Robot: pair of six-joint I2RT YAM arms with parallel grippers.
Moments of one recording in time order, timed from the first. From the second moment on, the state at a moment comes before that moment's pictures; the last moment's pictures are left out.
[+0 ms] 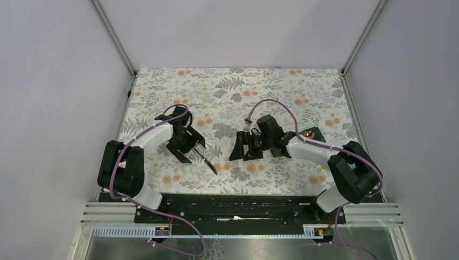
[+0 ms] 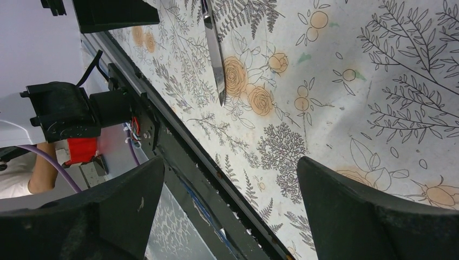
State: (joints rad) left arm -0.29 1.53 0.93 -0.79 0.13 -1.09; right arm 0.68 1.53 0.79 -0.06 -0.56 0.65
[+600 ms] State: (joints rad) left arm -0.28 1.83 1.14 -0.87 0.17 -1.14; right arm 0.68 1.49 0.75 -0.05 -0.54 0.66
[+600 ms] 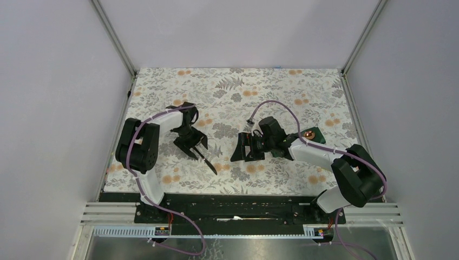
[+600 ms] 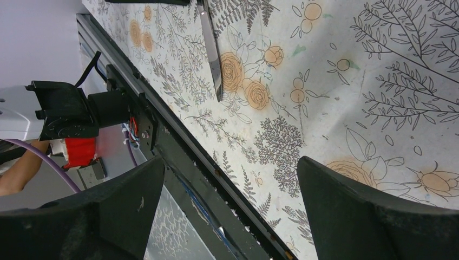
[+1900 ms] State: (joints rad) left arm -0.23 1.68 0.97 -0.83 0.26 -1.20; right arm 0.81 1.62 0.76 0.10 -0.53 0.70
